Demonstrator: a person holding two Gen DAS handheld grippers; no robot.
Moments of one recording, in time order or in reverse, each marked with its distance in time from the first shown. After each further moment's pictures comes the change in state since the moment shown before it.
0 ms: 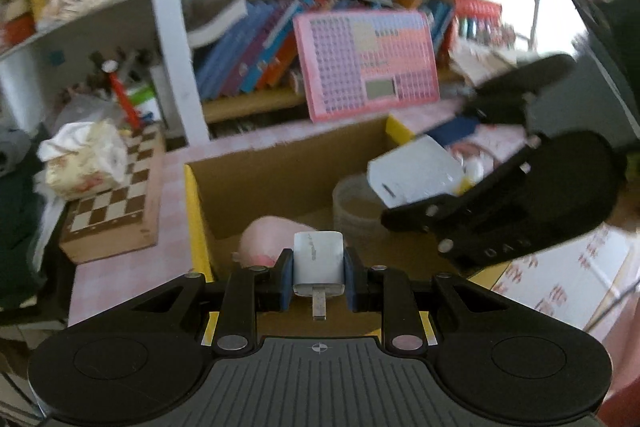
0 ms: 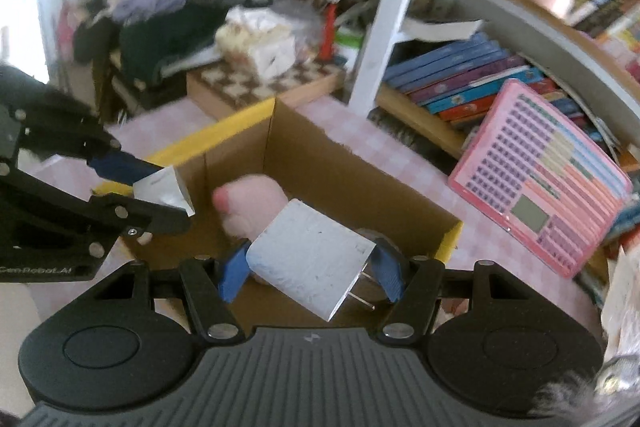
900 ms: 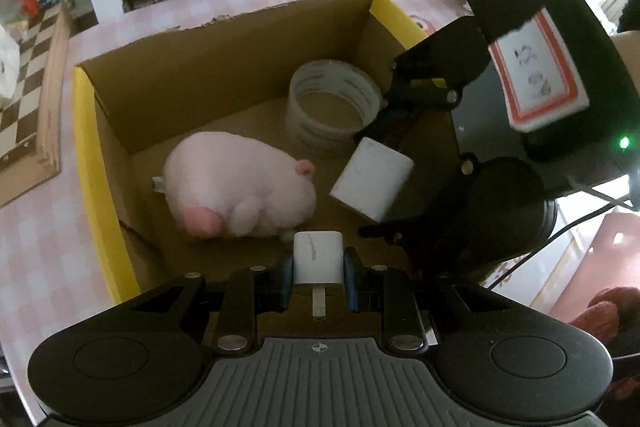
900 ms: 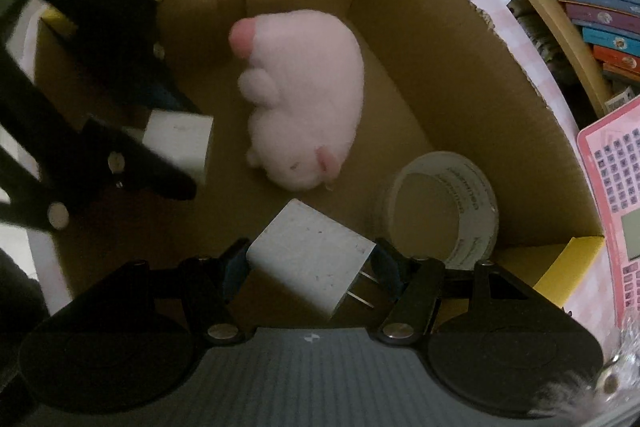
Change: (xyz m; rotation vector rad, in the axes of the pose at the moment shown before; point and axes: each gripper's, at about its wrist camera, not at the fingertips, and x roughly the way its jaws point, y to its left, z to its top) left arm 0.089 0.029 0.027 -0.046 0.448 -0.240; right arm 0.114 -0.007 -0.006 -0.293 0.451 0.260
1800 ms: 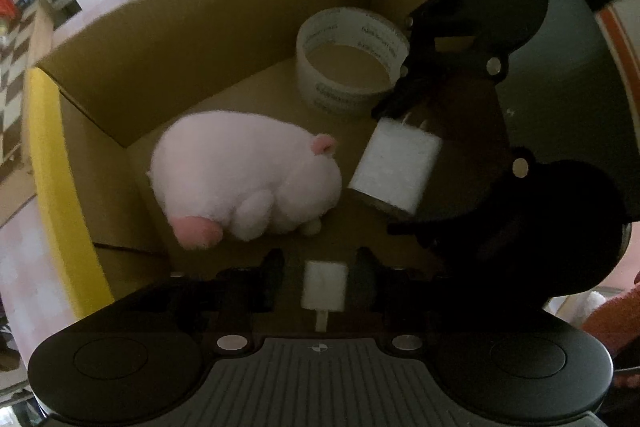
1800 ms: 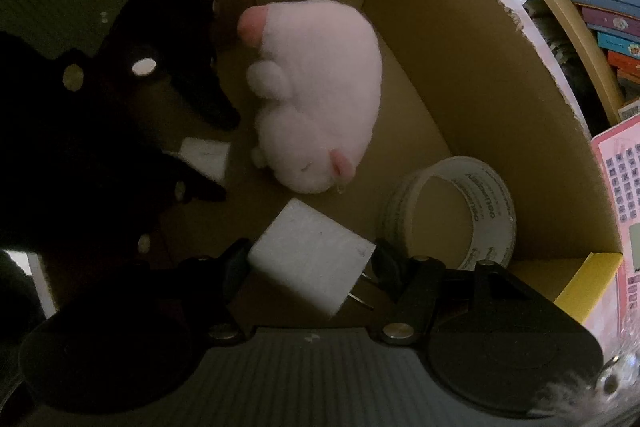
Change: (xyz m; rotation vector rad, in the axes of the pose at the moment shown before) left arm 0.031 -0.003 0.000 0.060 0.116 0.092; right arm 0.003 0.009 0.007 -0.015 0.001 0.009
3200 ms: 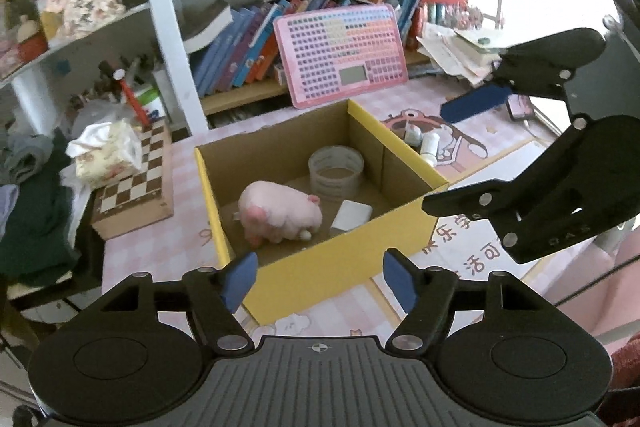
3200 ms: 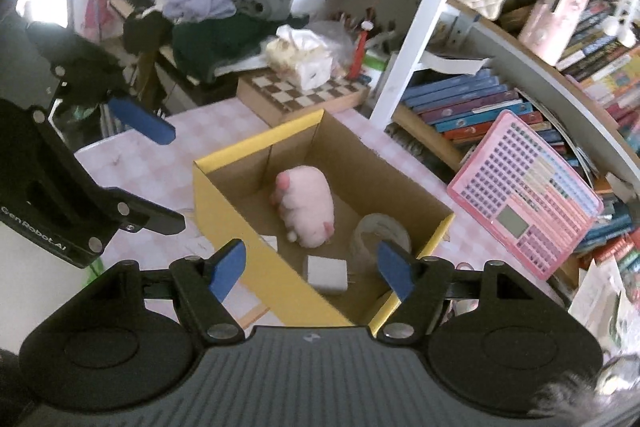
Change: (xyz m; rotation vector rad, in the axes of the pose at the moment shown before) left arm -0.161 -0.080 -0.147 -0.020 -0.533 0.179; right arm -0.184 0.138 -0.095 0.269 -0.511 -0.315
